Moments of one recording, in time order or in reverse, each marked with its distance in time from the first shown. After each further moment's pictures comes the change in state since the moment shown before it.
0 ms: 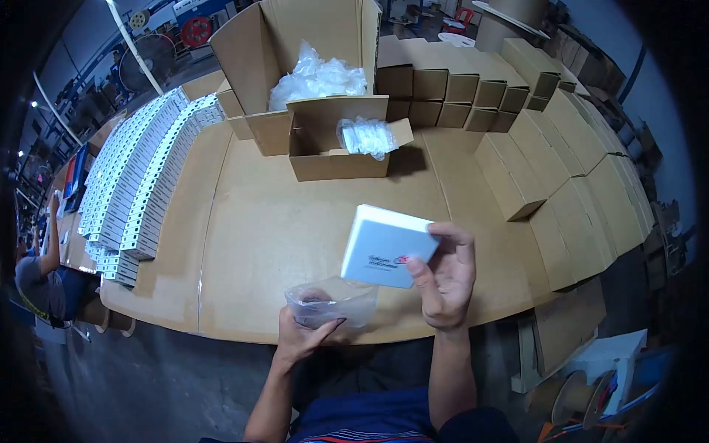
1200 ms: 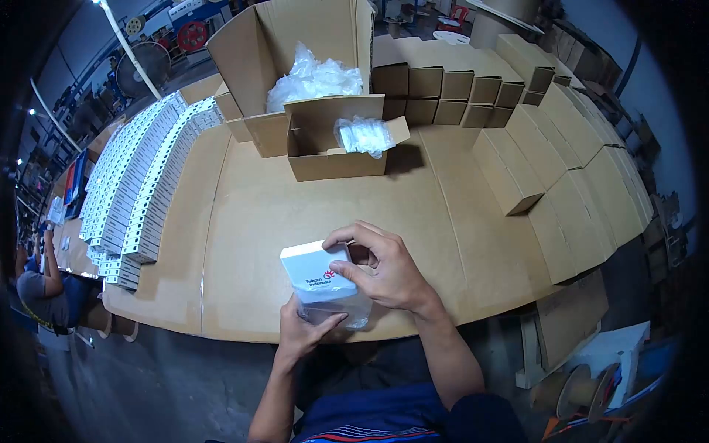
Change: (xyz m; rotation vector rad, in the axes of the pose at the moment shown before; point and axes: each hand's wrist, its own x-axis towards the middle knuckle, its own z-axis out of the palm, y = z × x) left_hand 0.001 -0.001 0.001 0.028 0.053 -0.049; right_hand 0.026 0.015 0.042 -0.122 -0.494 0.311
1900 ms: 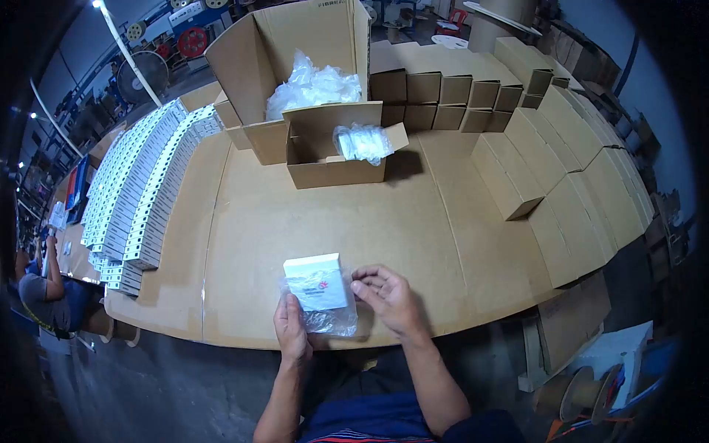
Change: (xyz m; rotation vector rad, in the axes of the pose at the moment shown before) left_hand -0.001 -0.030 0.012 -0.606 0.301 -0.090; right_hand -0.060 0.076 0.023 0.561 0.289 0.387
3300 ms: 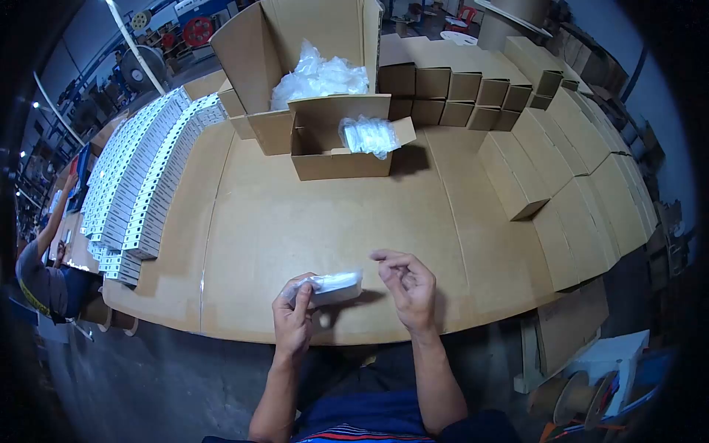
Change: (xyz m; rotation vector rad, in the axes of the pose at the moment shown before) left_hand 0.008 0.022 0.013 0.104 -0.034 -0.106; right_hand 0.001 -0.015 -0.006 -0.098 0.159 -0.404
